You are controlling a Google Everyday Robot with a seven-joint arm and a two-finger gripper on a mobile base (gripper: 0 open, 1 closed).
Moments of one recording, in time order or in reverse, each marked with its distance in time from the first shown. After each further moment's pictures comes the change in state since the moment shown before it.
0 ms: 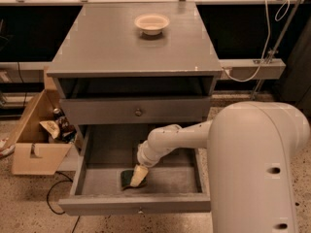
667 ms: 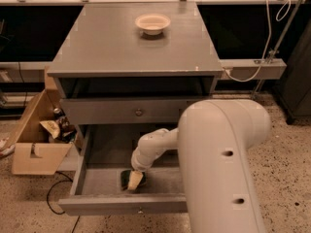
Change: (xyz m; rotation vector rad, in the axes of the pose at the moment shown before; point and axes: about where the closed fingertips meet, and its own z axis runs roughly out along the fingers) arm 0.006 0.003 0.057 -0.041 0.065 -0.057
